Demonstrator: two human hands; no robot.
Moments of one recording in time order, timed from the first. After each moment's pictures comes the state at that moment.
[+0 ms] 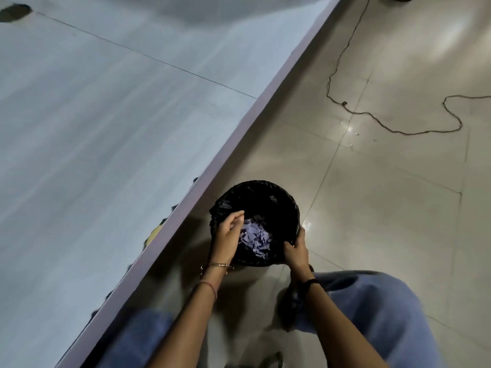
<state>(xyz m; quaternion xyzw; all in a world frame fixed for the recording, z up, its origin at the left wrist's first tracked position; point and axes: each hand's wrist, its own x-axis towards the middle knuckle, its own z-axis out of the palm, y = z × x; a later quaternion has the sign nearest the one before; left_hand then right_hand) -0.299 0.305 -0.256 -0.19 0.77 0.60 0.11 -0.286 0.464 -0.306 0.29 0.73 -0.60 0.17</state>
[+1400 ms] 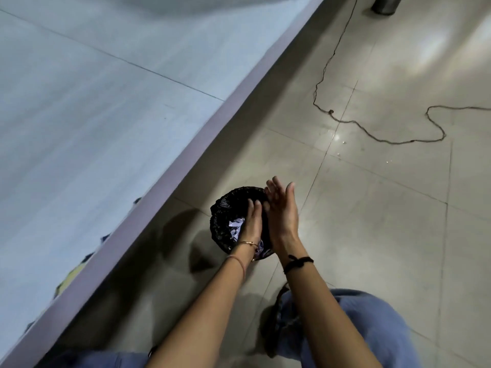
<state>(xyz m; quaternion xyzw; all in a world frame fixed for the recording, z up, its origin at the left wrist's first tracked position) -0.377 0.404 -0.283 -0.22 0.67 0.68 0.20 -0.382 0.461 -0.243 0.23 0.51 -0.83 0.08</state>
